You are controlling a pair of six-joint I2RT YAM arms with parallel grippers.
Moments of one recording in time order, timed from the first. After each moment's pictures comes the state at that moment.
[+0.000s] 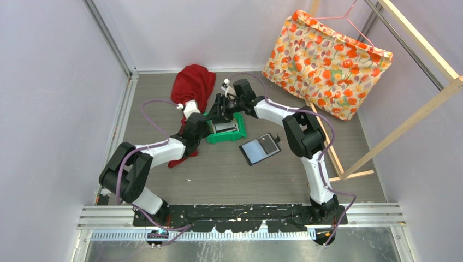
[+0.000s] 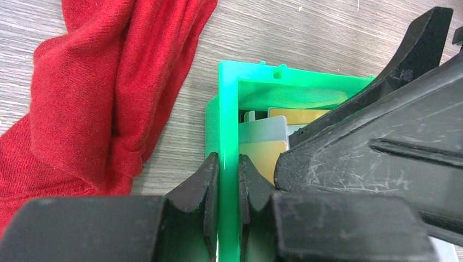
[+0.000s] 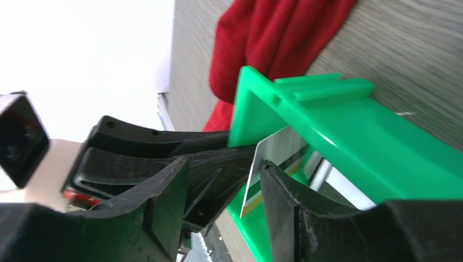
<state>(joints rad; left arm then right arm) -0.53 1.53 0.70 0.27 -0.38 -0.64 0.58 2.23 1.64 0.01 -0.79 0.82</state>
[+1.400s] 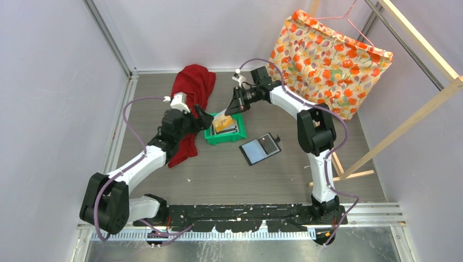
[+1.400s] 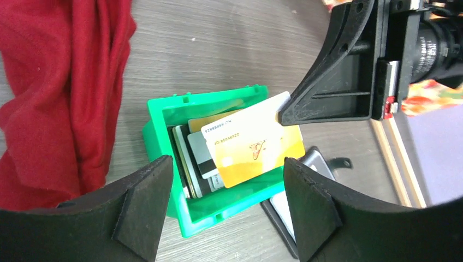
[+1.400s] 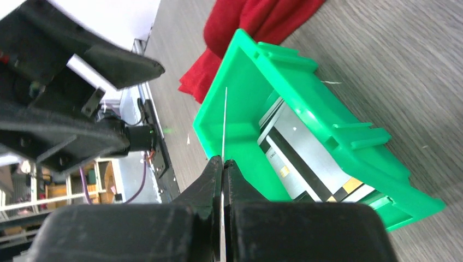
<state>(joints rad) -0.43 1.24 0.67 0.24 -0.07 -0.59 0.44 2.20 1.78 -0.42 -0.95 0.30</state>
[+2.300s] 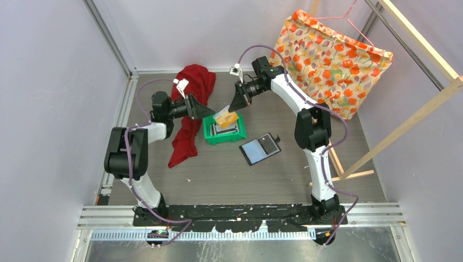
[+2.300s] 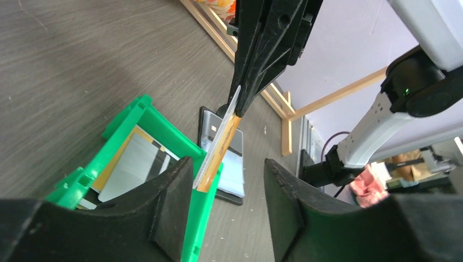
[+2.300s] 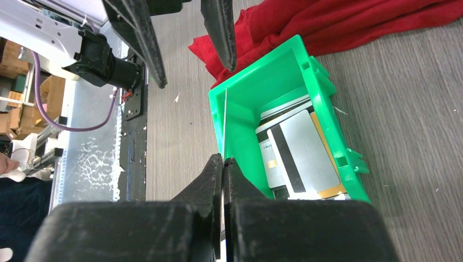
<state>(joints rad) -0.09 1.72 0.86 0.75 1.10 -0.72 0.41 2.29 2.14 -0.92 -1.15 -0.37</state>
